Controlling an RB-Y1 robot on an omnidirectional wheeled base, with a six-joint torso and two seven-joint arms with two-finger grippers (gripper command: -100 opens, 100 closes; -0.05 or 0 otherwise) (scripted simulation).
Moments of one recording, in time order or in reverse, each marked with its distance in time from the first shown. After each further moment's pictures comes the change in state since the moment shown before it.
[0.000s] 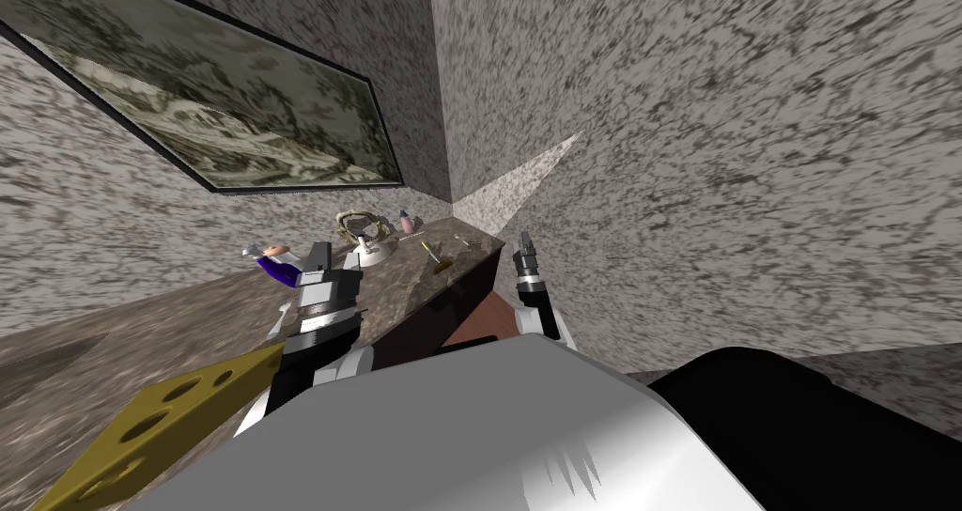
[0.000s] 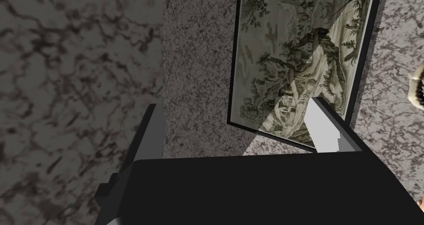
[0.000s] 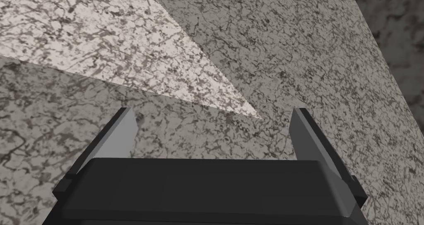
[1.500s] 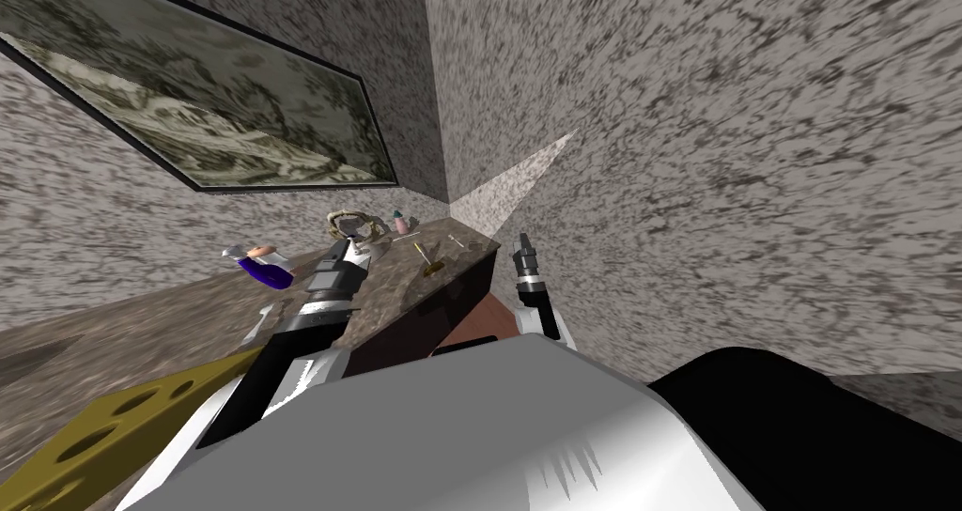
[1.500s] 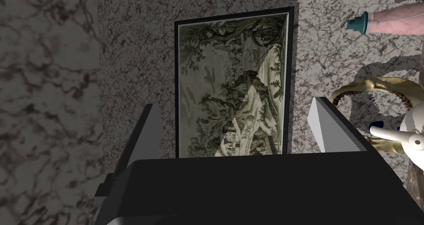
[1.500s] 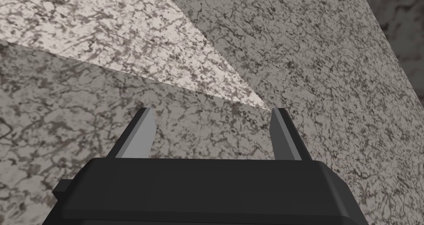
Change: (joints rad) left arm -0.051 0.245 0.046 -0.041 0.092 0.359 0.139; right arm 0.000 0.000 0.000 0.000 0.000 0.000 0.000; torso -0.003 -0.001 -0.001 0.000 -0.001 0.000
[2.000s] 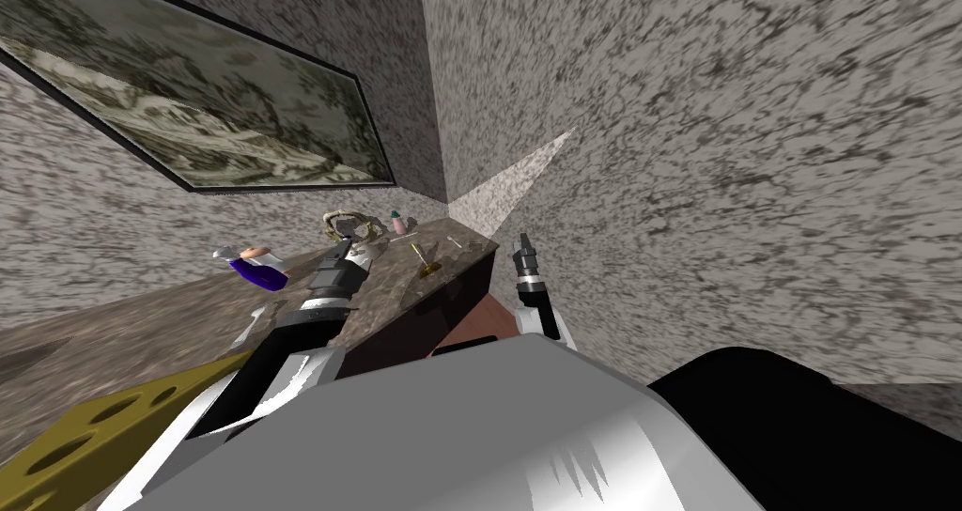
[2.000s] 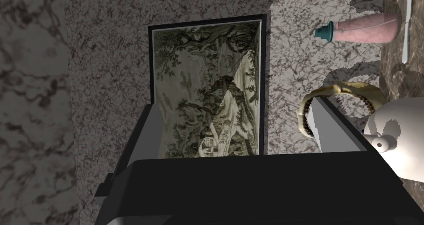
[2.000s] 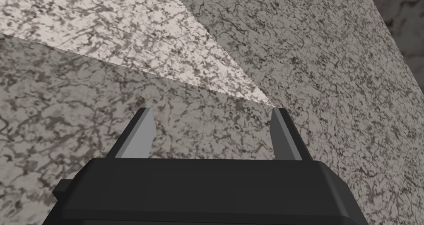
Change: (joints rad) left arm -0.015 0.040 0.015 -0.013 0.032 0.125 0.048; right arm 0.000 0.000 0.000 0.000 0.000 0.000 0.000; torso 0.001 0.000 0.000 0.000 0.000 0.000
